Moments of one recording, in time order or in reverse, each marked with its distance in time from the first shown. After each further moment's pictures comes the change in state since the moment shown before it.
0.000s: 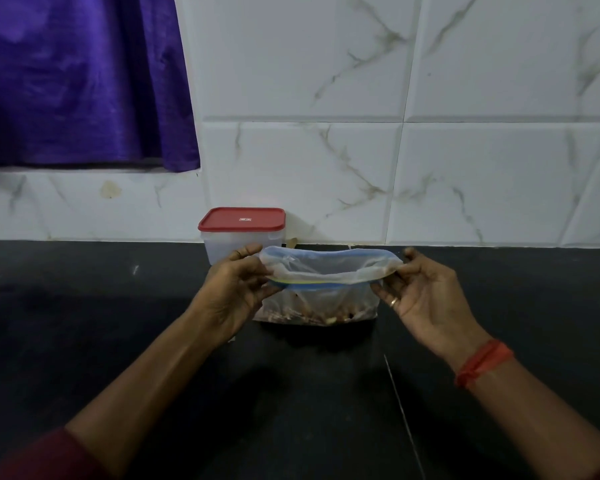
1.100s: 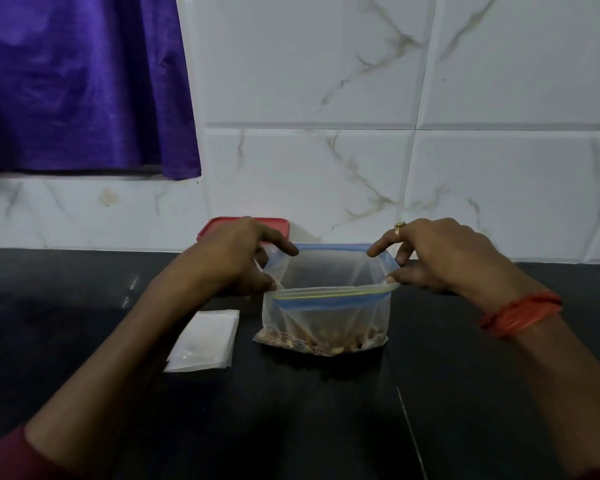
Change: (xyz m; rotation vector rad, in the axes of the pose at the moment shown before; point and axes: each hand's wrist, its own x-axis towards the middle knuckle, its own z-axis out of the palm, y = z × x) left_hand 0.016 0.067 0.035 1.662 -0.116 0.185; right_hand 0.025 -0.063 0.055 -2.166 -0.110 -0.275
